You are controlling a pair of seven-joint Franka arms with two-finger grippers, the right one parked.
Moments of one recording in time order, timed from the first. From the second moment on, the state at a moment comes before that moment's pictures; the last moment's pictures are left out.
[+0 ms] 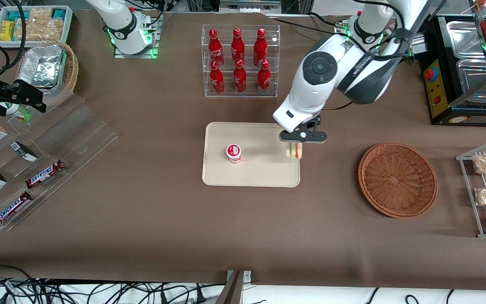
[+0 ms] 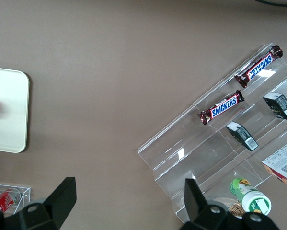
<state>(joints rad) -0.15 0.40 -0.54 -1.69 0.16 1.97 -0.68</state>
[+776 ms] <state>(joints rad) -0.21 0.64 -0.53 -1.67 0.29 2.12 -0.80</state>
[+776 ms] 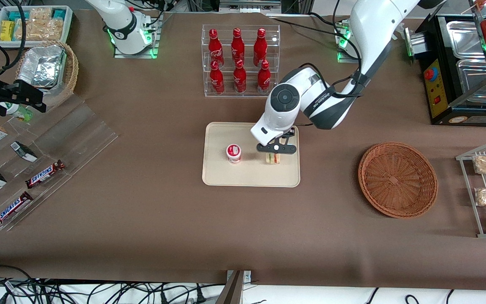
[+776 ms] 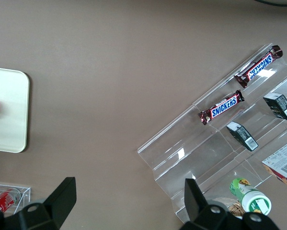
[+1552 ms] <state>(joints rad) -0.22 0.71 -0.53 -1.67 0.35 2.14 -0.84</state>
